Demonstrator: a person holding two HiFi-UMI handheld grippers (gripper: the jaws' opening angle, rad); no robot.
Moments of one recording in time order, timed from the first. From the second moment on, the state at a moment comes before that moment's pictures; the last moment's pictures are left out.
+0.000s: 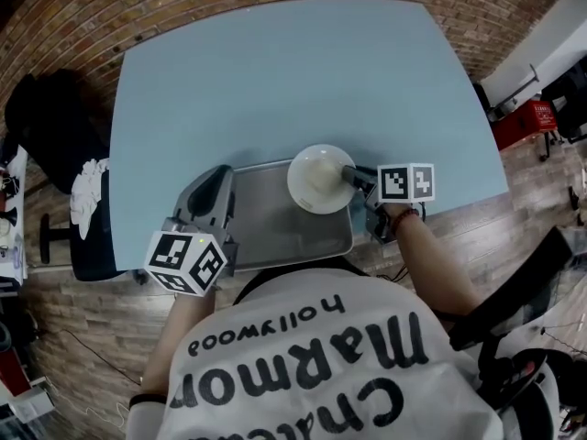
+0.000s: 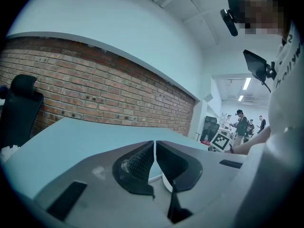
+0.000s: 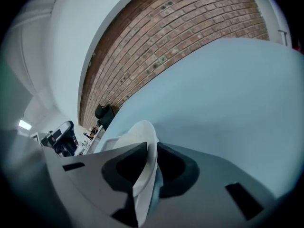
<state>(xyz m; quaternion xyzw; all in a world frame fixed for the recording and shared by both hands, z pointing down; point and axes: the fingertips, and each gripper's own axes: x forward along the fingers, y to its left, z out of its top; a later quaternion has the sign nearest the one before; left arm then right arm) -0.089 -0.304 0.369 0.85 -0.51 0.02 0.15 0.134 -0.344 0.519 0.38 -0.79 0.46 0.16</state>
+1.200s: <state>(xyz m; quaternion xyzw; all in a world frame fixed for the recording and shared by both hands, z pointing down) -0.098 -0.311 0.392 0.85 -0.50 0.02 0.17 0.104 -0.339 0.526 0.39 -0.81 0.22 0.37</state>
